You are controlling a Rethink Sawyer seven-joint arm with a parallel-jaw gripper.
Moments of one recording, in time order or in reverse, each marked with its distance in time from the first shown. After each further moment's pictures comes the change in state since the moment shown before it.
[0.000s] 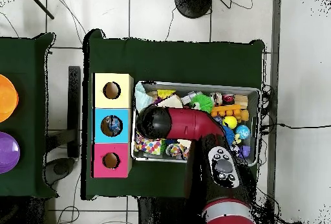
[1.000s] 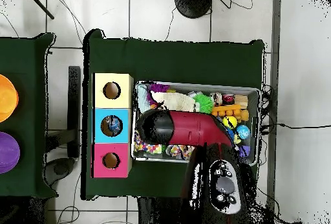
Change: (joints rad) arm 0.050 -0.097 -0.103 -0.001 -0.028 0.065 0.000
